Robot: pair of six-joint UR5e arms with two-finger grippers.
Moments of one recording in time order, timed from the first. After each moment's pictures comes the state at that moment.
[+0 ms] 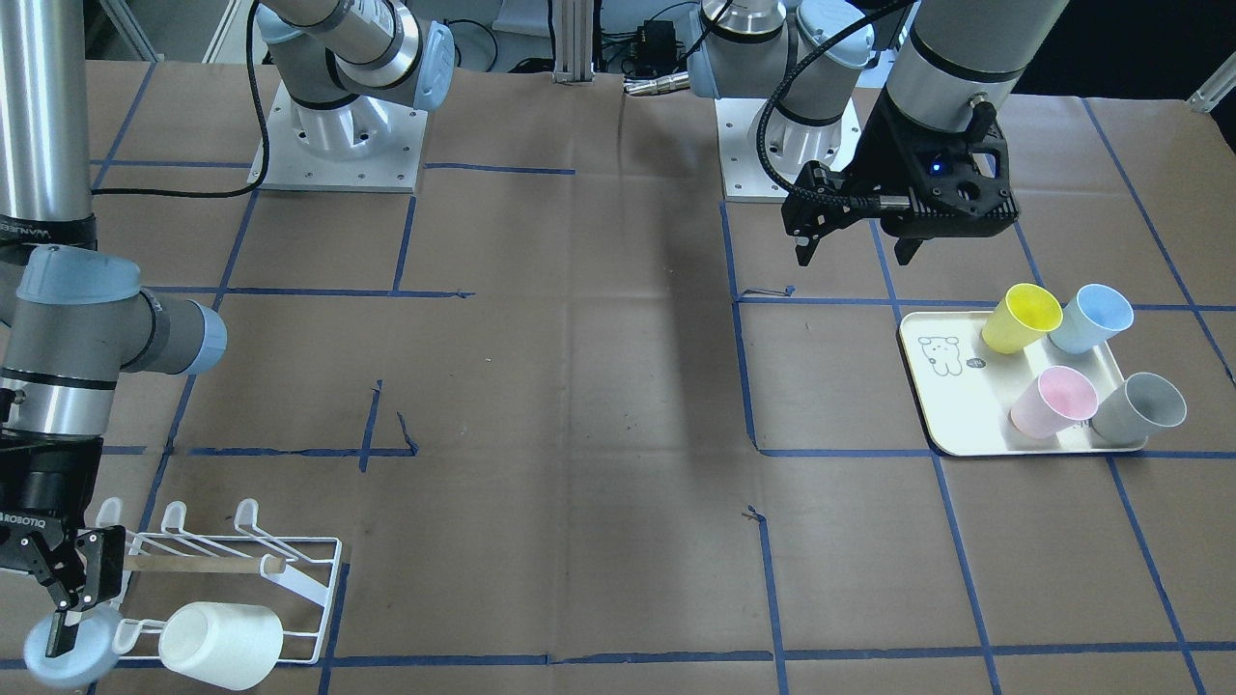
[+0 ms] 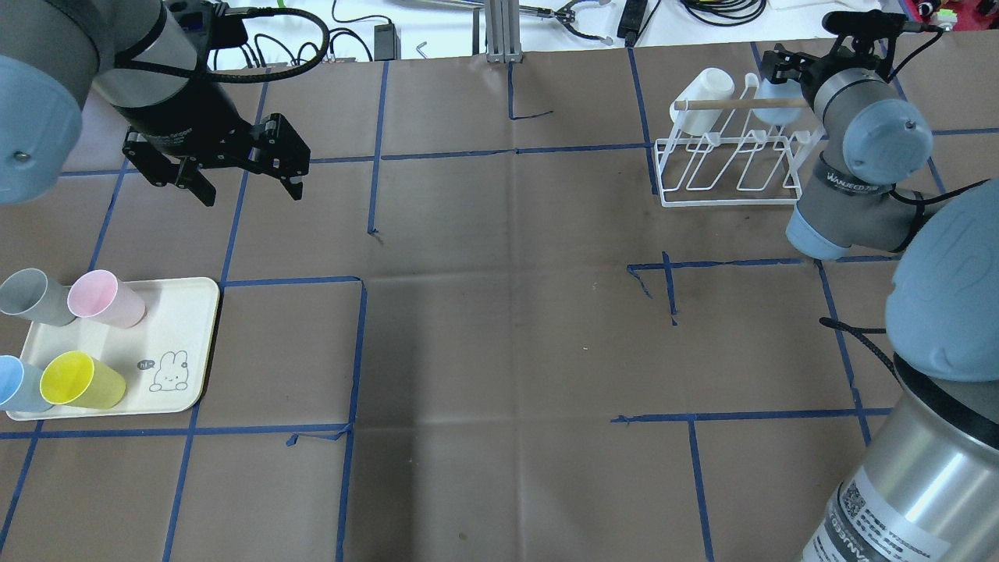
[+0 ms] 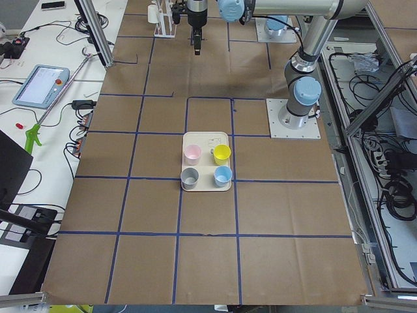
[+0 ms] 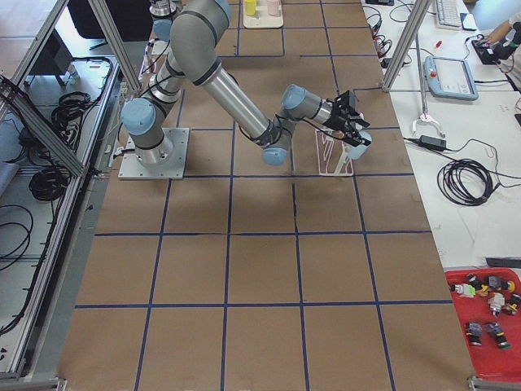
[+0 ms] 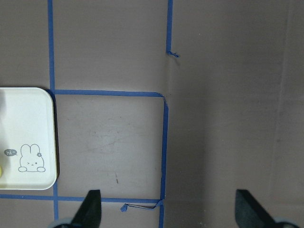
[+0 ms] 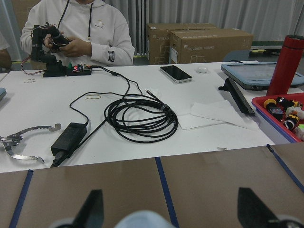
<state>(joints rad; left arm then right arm) -1.54 -1.56 -1.59 -1.54 1.57 0.00 1.27 -0.96 1.82 -3.57 -1.45 -0.07</state>
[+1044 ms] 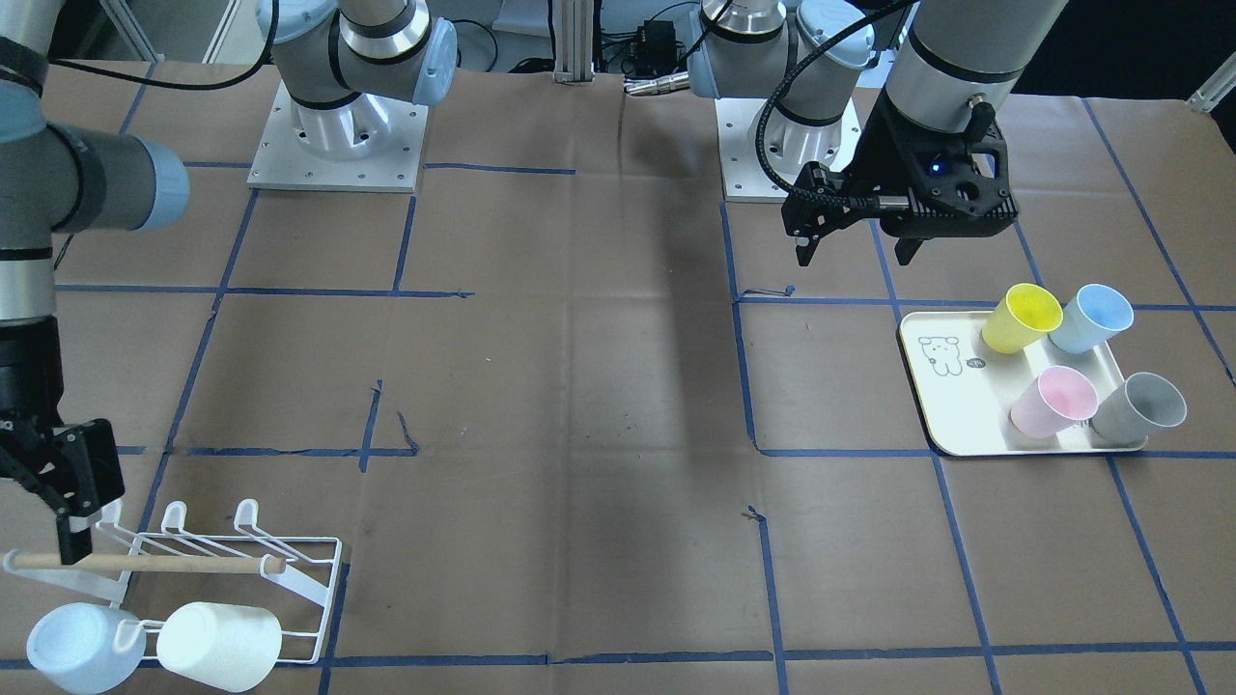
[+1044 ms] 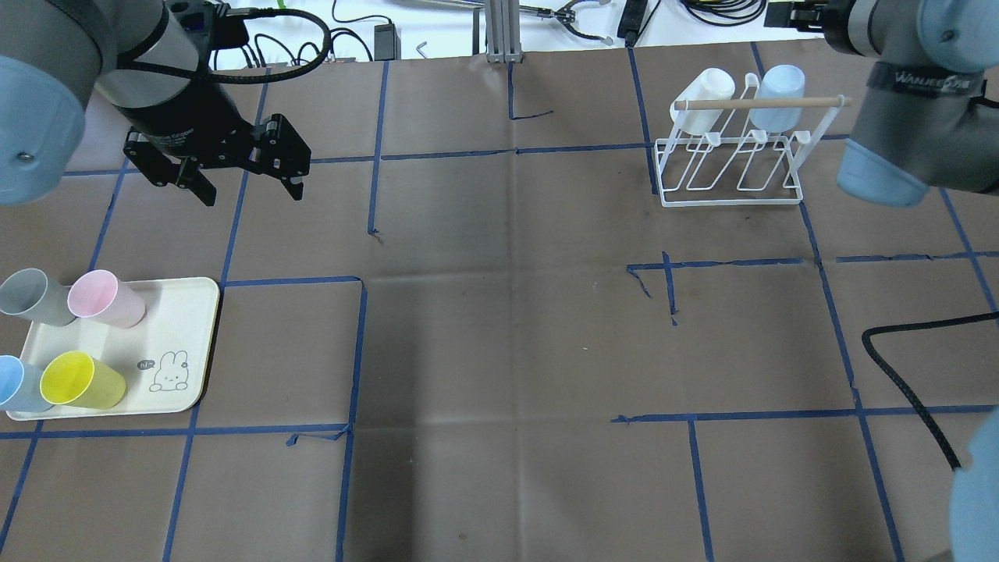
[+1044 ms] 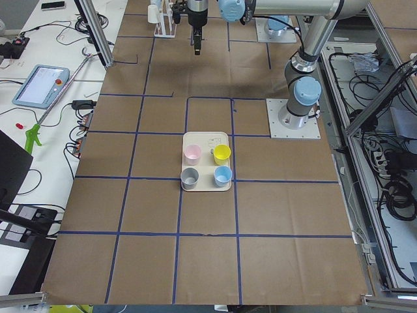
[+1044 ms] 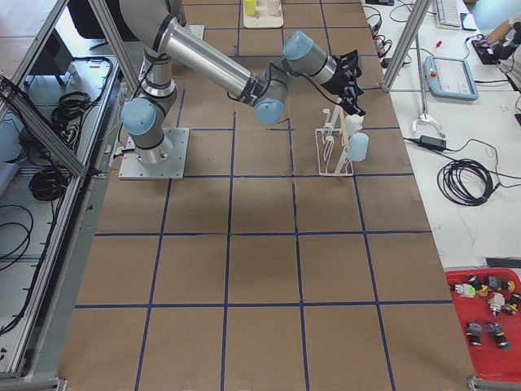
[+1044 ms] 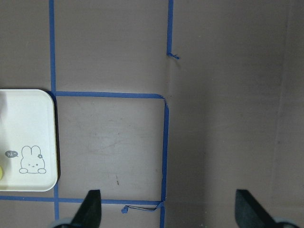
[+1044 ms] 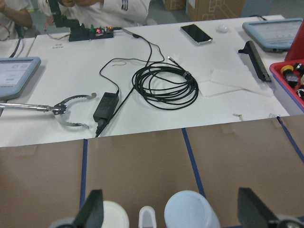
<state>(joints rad) -1.54 -1.55 -1.60 -1.54 1.58 0.00 1.35 -1.32 1.76 -2.81 -1.44 -0.06</state>
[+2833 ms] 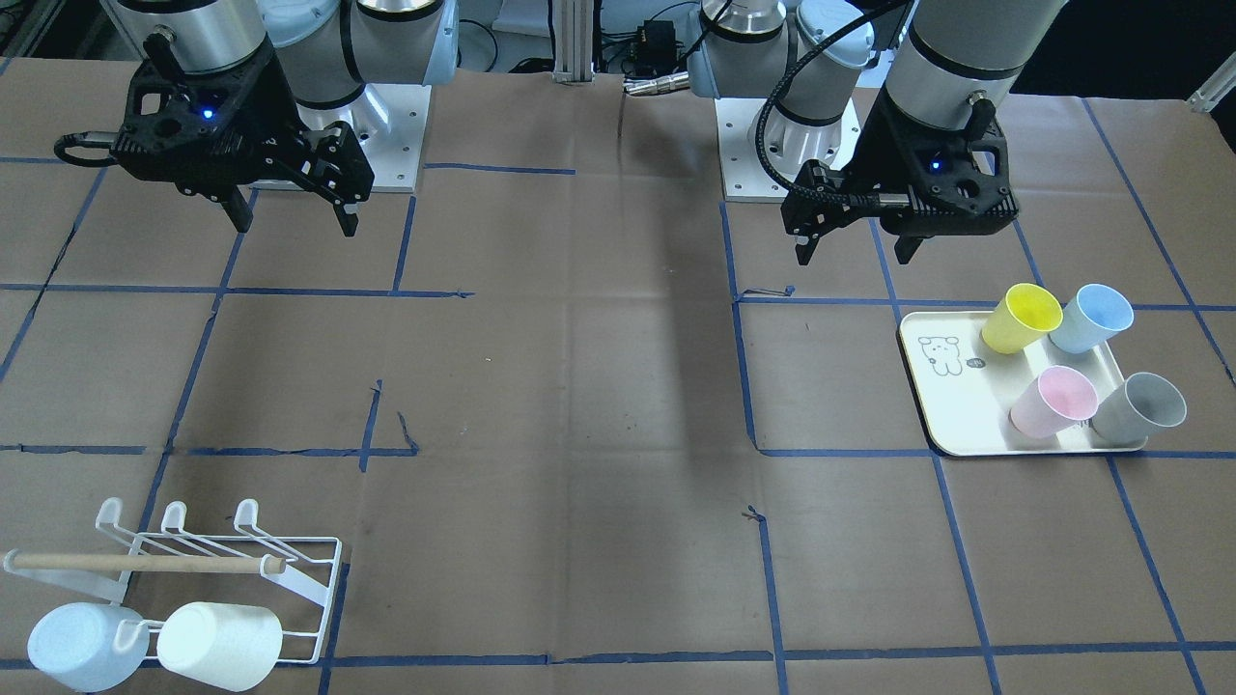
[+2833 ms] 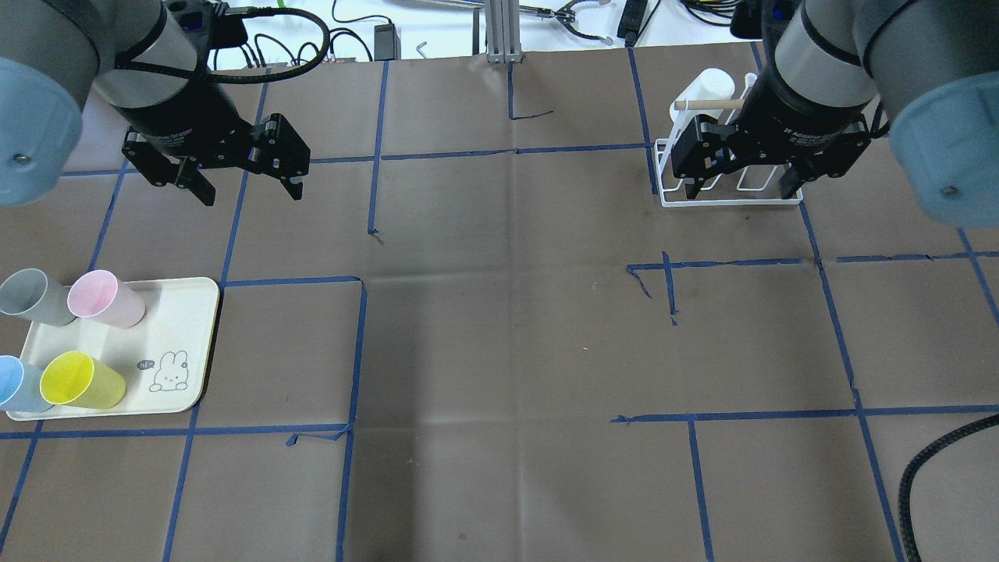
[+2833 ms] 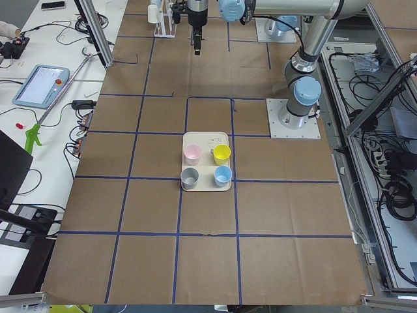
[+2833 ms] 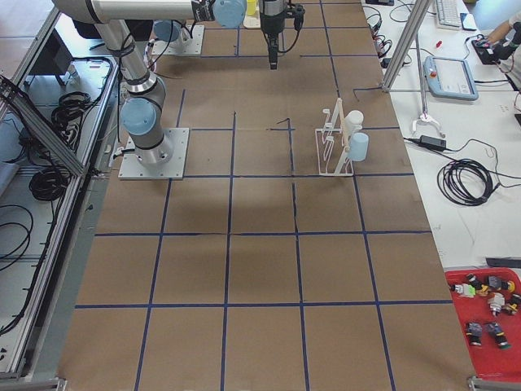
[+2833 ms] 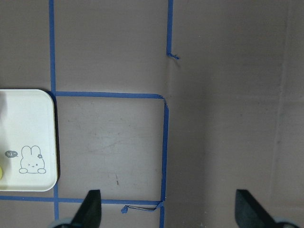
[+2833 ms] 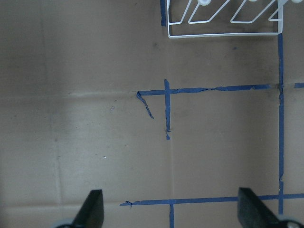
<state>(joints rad) -1.54 -1.55 -1.60 -1.54 1.58 0.00 1.58 -1.66 1.67 -1.67 -1.55 0.05</state>
